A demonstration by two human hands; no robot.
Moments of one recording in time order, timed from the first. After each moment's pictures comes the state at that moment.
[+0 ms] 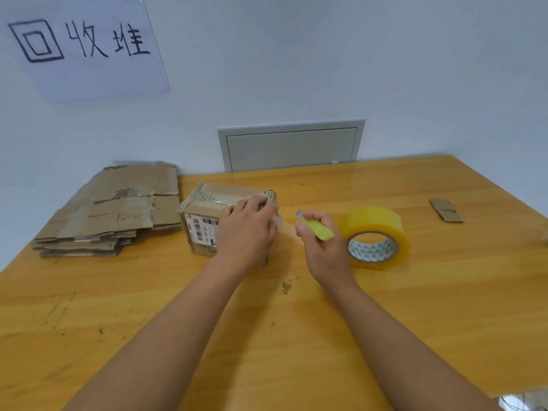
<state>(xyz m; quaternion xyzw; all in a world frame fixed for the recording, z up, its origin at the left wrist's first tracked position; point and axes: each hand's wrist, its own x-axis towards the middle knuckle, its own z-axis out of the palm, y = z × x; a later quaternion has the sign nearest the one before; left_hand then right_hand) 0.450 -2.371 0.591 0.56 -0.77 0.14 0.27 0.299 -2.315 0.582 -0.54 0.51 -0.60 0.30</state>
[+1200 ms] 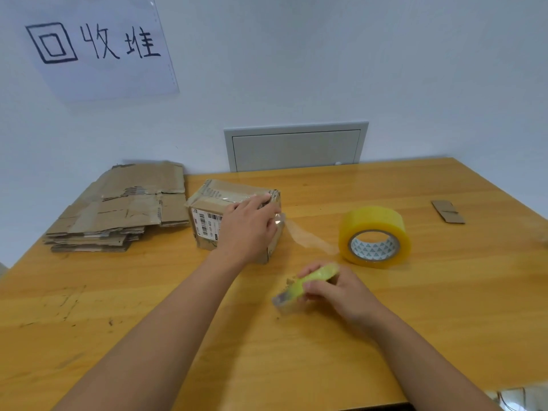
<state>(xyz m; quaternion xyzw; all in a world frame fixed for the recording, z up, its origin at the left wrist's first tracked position) 0.462 -2.368 0.603 0.56 -0.80 0.06 0.20 0.270 -2.258 0.579 -0.56 0.47 -0.39 0.55</state>
